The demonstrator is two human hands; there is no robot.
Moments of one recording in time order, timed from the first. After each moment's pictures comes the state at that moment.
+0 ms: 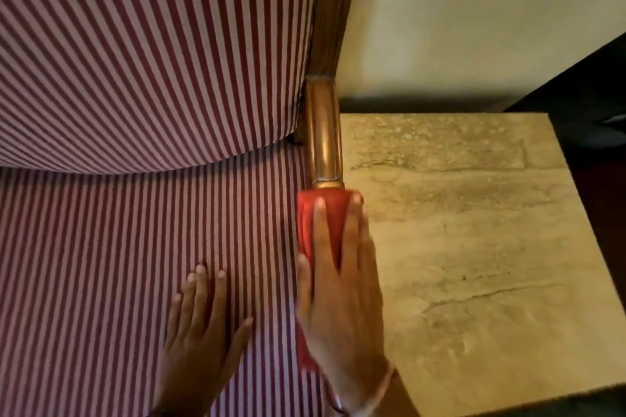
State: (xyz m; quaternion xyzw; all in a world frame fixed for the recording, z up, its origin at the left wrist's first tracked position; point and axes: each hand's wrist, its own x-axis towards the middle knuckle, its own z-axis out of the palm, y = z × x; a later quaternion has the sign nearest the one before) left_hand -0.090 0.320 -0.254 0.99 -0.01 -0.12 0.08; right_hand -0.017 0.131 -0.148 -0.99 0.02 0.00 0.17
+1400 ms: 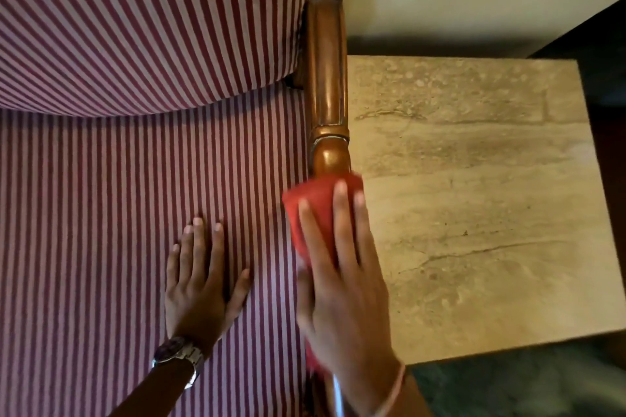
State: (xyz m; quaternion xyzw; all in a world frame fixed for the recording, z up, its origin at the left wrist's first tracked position) left_hand -0.101 0.322 -0.309 1.00 0.00 0.01 0.07; right_hand -0.063 0.120 -0.147 -0.98 -0.06 0.03 0.16
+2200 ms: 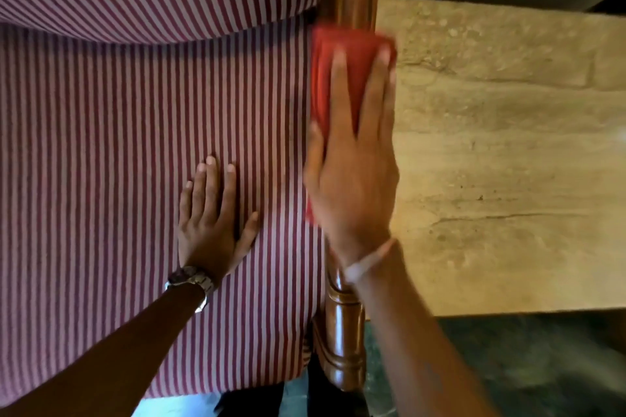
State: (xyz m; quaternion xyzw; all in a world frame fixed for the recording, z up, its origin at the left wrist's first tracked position) left_hand -0.100 0.319 -0.301 1.00 0.00 0.03 0.04; right_hand 0.001 0.132 -0.146 -0.98 0.01 -0.01 0.18
